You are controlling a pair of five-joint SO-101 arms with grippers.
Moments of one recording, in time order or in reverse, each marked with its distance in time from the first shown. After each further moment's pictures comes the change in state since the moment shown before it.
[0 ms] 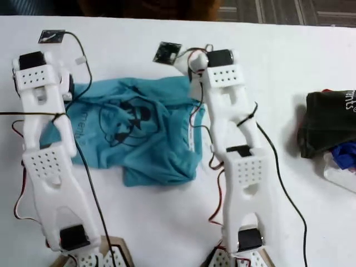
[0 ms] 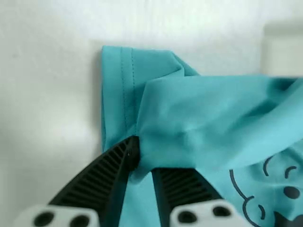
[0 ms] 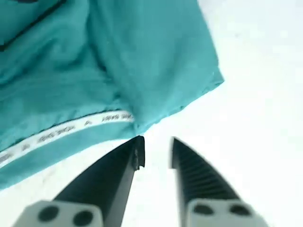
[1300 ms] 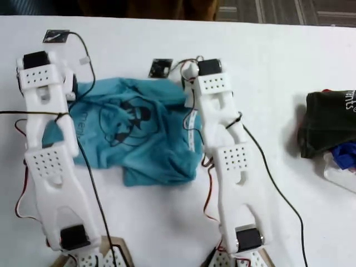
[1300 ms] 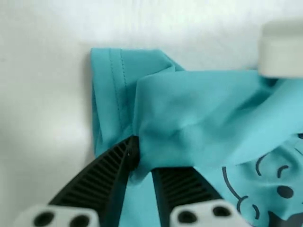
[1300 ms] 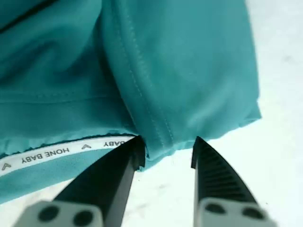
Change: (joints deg) left arm 1.3 0.3 0.0 0.0 0.0; right arm -1.3 20.4 -24.2 7.6 5.5
